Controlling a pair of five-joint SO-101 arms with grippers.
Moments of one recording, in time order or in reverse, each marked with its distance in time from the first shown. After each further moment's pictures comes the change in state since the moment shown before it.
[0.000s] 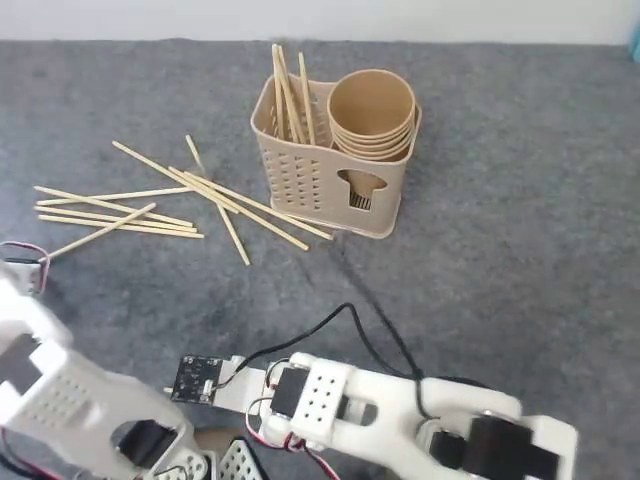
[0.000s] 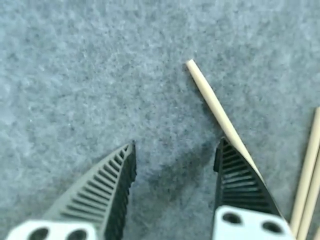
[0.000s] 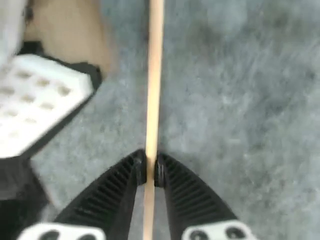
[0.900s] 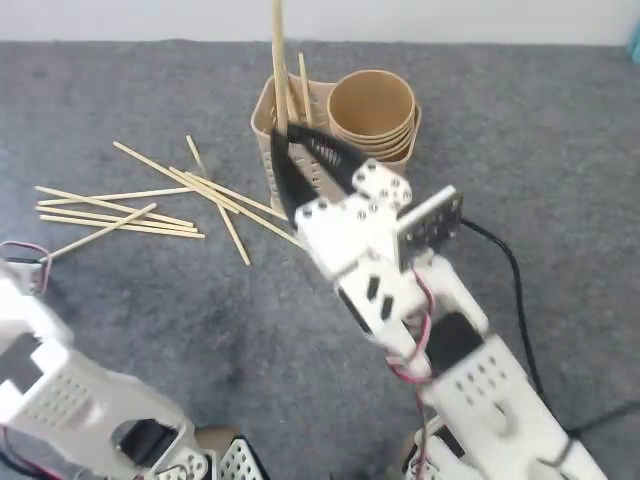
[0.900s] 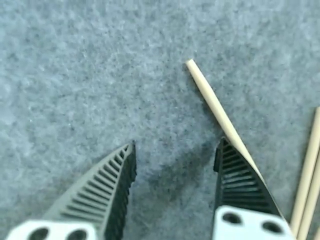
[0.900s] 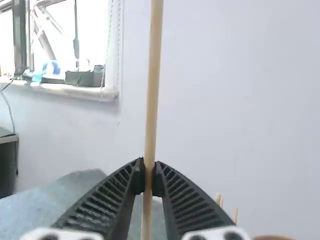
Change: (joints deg) left arm 0.0 0.0 0.0 0.1 0.0; right arm 37.2 -33.6 -0.5 -60.8 -10.2
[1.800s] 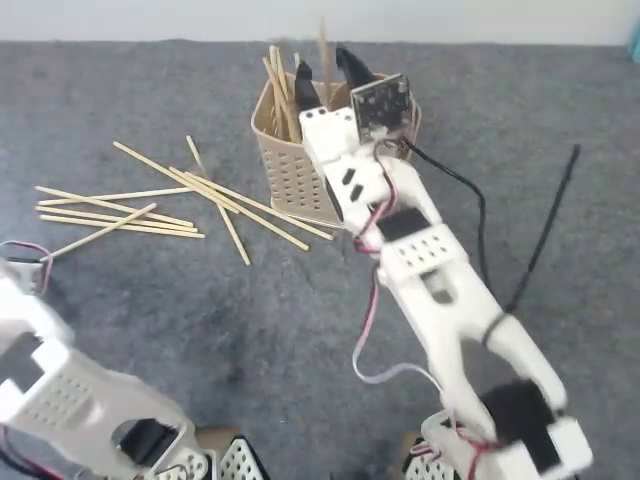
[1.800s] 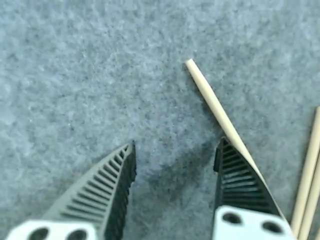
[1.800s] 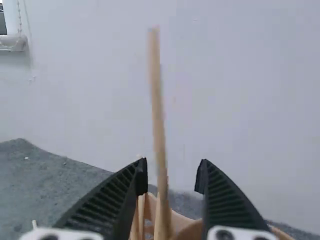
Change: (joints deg) left arm 0.4 0.1 0.0 0.0 0.0; right arm 11.2 37.3 -16.4 -9.7 -1.2
